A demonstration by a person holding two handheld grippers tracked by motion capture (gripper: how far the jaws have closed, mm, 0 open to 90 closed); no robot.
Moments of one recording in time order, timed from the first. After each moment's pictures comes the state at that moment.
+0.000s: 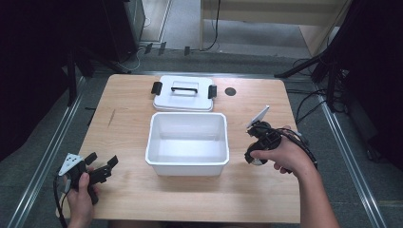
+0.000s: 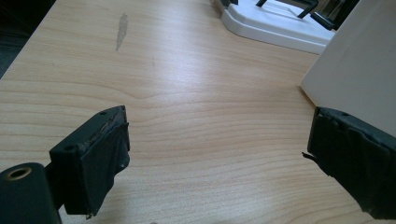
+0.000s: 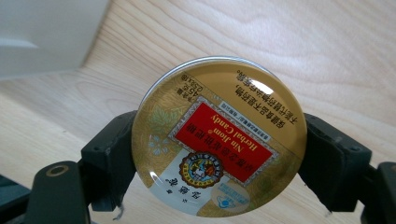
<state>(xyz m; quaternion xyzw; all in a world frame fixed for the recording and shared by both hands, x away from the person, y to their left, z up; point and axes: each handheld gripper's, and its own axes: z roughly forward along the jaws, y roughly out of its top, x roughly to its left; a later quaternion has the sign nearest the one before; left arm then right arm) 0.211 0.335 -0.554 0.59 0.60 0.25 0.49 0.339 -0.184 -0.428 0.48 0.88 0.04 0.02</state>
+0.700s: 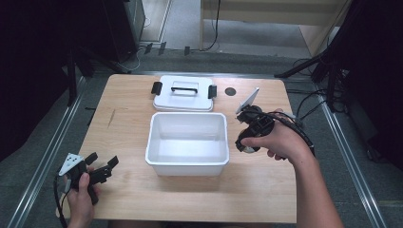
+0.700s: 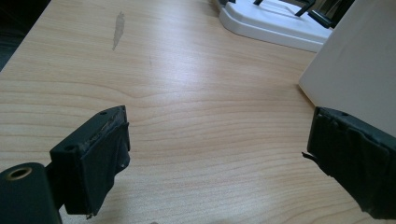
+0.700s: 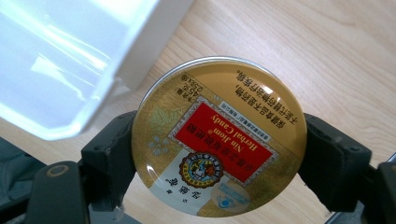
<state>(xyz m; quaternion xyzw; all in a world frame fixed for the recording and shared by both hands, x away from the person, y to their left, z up) 0.212 0.334 -0.554 0.59 0.59 0.24 0.49 0.344 -0.147 -0.371 0.44 0.90 0.05 0.04</state>
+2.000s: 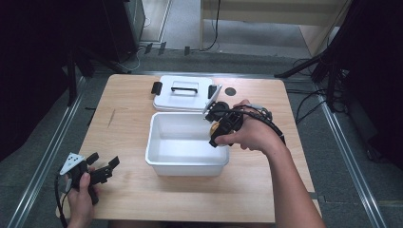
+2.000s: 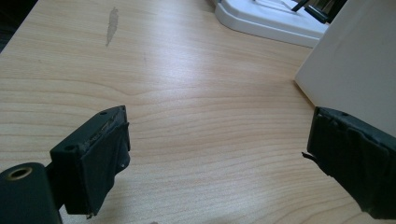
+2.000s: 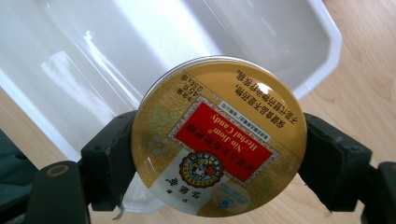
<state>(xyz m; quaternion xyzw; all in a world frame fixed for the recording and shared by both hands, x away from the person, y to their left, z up) 0.213 0.333 -0.554 0.60 0.59 0.23 0.49 0.343 -0.072 -0.365 0.30 0.95 0.09 0.07</state>
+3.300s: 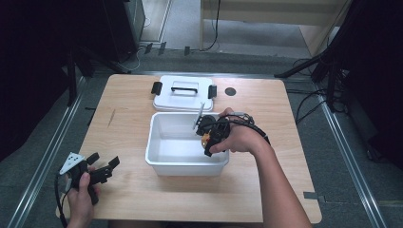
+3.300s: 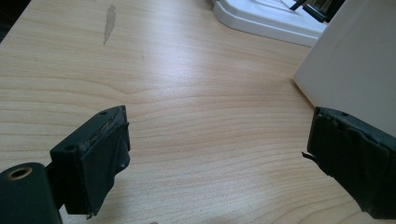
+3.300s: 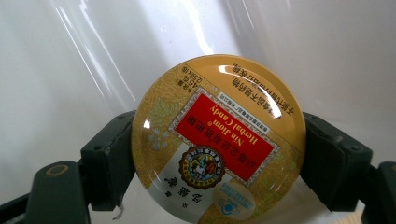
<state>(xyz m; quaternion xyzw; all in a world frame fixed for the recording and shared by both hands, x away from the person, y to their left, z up) 0.214 0.334 -0.554 0.60 0.59 0.23 0.49 0.351 -0.051 -0.424 0.19 0.98 0.06 0.08</state>
